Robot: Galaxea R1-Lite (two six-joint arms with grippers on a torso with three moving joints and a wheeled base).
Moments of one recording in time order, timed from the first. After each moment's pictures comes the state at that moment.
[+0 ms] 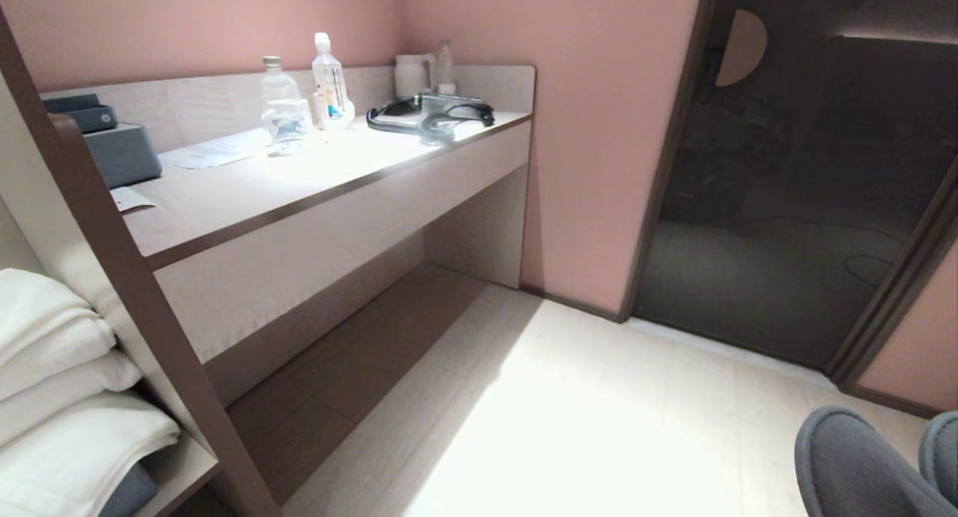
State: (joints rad) left arm 0.01 0.00 0.00 0.00 0.00 -0.01; right arm 0.01 0.00 0.00 0.00 0.01 -0.08
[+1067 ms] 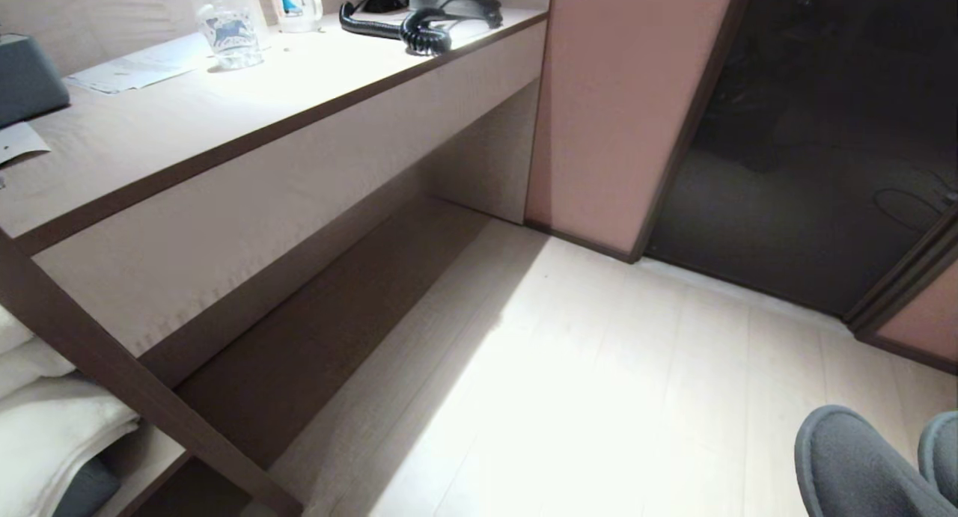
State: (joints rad) left arm 0.01 0.00 0.00 0.00 0.00 -0.01; right arm 0.01 0.00 0.00 0.00 0.01 -0.08
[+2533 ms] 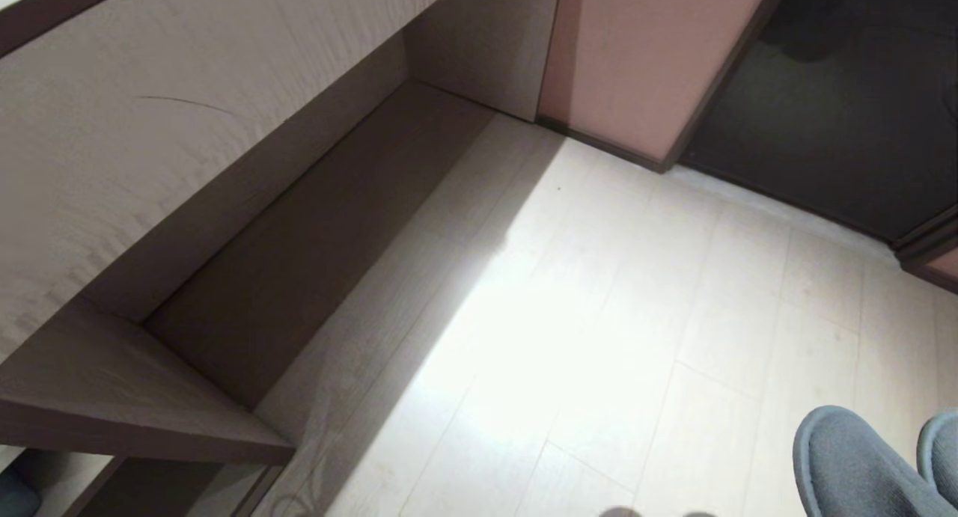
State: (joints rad) left arm 0.01 0.00 0.00 0.00 0.00 -0.02; right arm 0.01 0.00 0.00 0.00 0.01 -0.08
